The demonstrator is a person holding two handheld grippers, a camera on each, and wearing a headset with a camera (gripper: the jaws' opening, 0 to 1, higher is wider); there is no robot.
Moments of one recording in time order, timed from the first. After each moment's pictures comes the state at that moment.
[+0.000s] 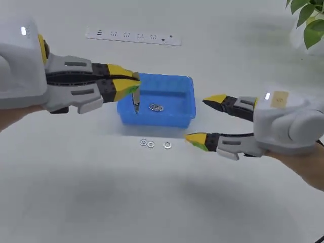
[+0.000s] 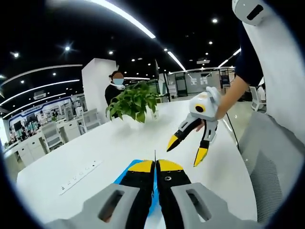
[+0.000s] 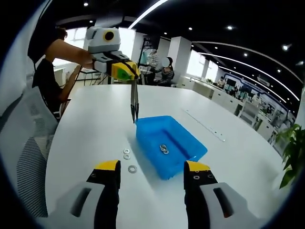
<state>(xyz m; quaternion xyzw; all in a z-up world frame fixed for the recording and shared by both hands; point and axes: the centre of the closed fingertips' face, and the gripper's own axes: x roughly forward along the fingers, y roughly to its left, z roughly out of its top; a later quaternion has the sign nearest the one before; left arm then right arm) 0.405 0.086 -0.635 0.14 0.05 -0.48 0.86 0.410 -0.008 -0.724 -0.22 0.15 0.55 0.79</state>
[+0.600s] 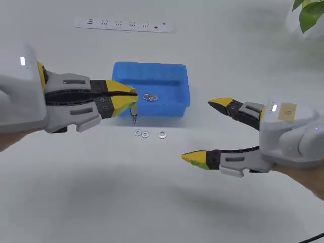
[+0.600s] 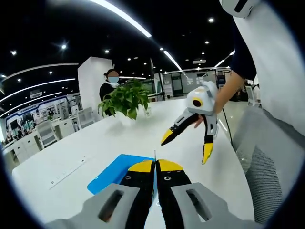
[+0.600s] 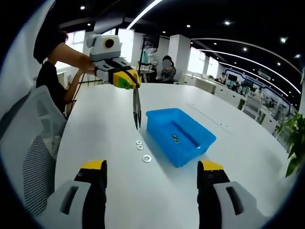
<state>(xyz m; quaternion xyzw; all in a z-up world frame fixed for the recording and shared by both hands) 0.383 0.069 -0.662 0.13 0.06 -0.50 0.85 0.388 -0.019 -0.739 -0.21 0.17 0.56 0.78</state>
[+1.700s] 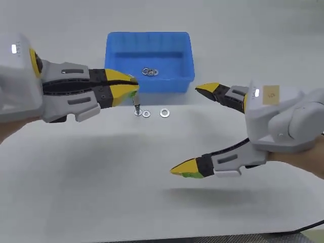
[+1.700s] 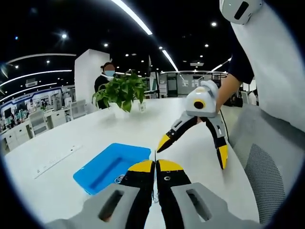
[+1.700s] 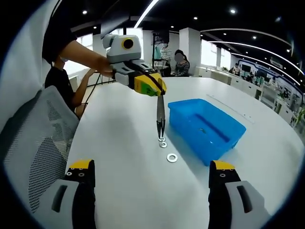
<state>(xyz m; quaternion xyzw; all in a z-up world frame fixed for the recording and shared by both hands) 0.393 0.068 -0.695 0.10 0.08 -0.53 0.84 0.360 0.013 -0.768 -0.17 0.21 0.62 0.74</state>
